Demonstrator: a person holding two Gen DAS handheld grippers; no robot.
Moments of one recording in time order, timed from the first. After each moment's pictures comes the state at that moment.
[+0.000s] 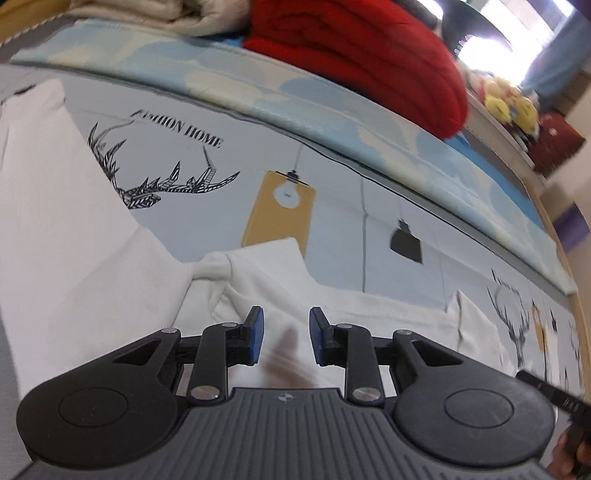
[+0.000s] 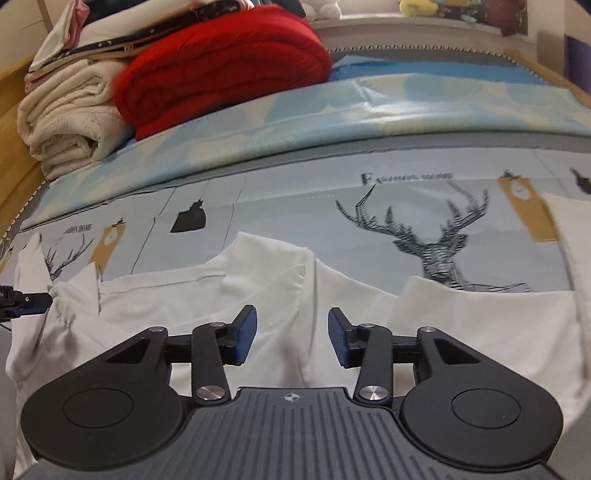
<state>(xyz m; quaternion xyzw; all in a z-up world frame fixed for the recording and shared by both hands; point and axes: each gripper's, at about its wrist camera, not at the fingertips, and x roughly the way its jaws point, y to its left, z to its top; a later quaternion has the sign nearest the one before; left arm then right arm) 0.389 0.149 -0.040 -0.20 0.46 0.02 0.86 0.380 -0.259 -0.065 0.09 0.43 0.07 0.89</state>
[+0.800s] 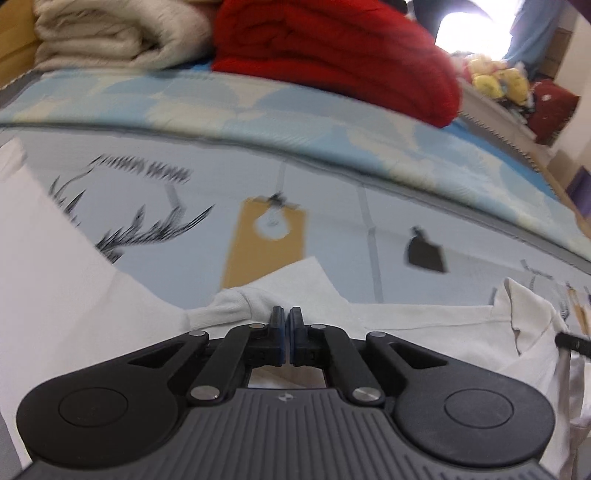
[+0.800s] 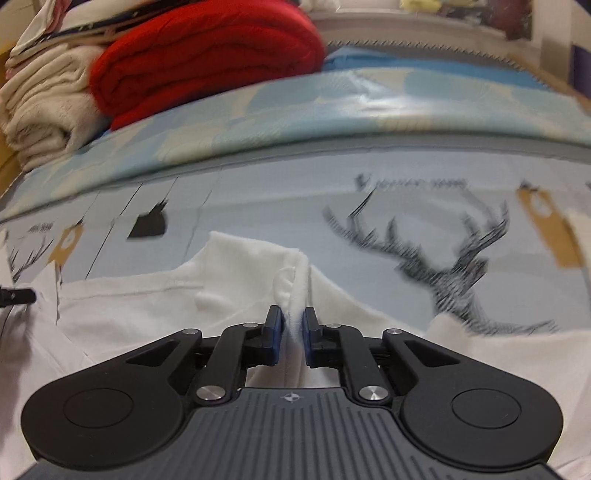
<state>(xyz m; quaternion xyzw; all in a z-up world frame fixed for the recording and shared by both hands) 0.432 0.119 -0.061 -0.11 0.42 0.01 0.90 0.431 -0.264 -0.094 0.06 0.42 0.04 0.90</state>
